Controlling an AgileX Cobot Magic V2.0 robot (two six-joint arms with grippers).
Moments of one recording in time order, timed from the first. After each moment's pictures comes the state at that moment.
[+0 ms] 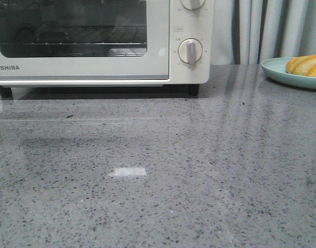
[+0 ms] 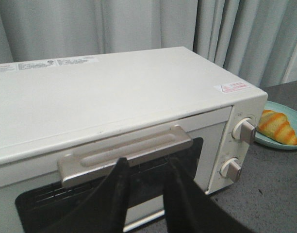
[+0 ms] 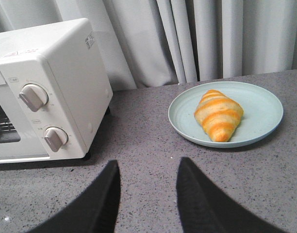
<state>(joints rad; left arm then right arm) -0.42 0.94 -0.92 -0.28 0.25 0.31 0.08 0.38 -0.54 0.13 0.40 0.04</state>
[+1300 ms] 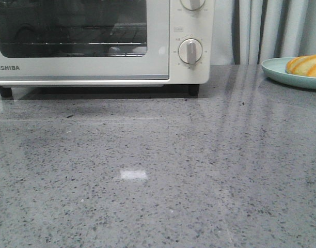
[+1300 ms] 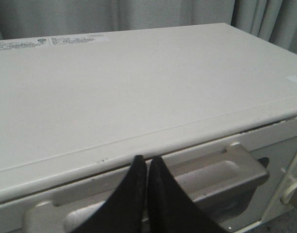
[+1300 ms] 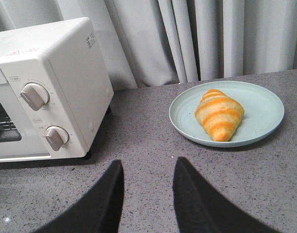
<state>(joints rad) -0.44 1.28 -0.96 -0.25 0.01 0.31 0.09 0.38 -0.54 0.13 0.40 0.04</state>
